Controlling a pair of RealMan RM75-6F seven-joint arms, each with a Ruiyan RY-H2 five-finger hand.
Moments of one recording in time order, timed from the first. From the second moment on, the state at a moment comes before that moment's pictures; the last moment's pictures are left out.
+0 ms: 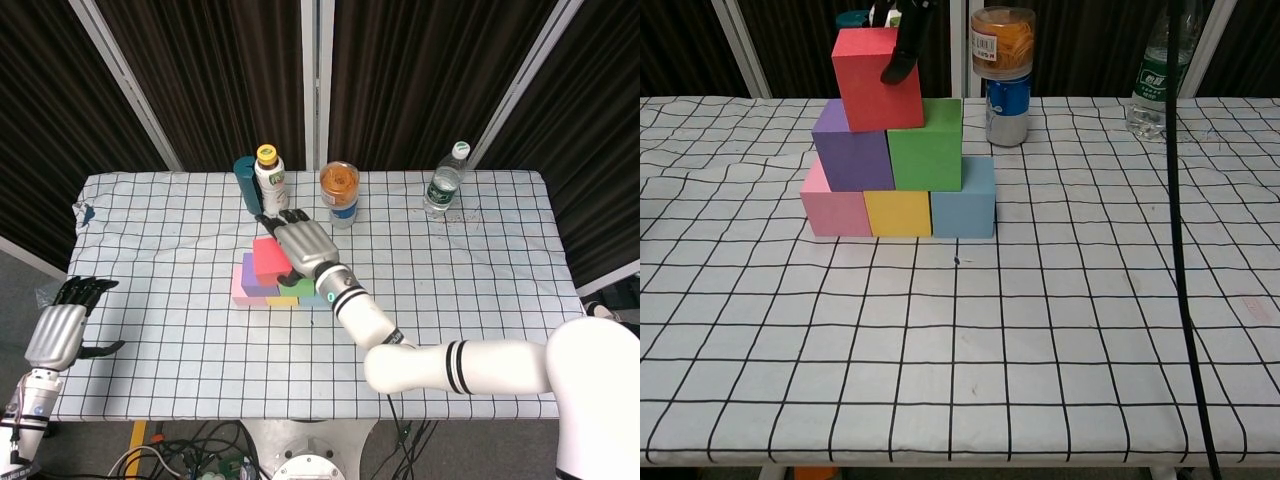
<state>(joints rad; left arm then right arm) -0.21 -1.16 -0.05 -1.63 1.44 1.34 -0.08 1.48 -1.38 0.29 -1.72 -0.16 0.87 -0.51</state>
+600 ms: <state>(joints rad) -0.18 -1.13 -0.07 -1.61 1.40 1.38 -0.11 1.29 -1.18 0.31 -1.97 -0.38 0.98 -0.39</state>
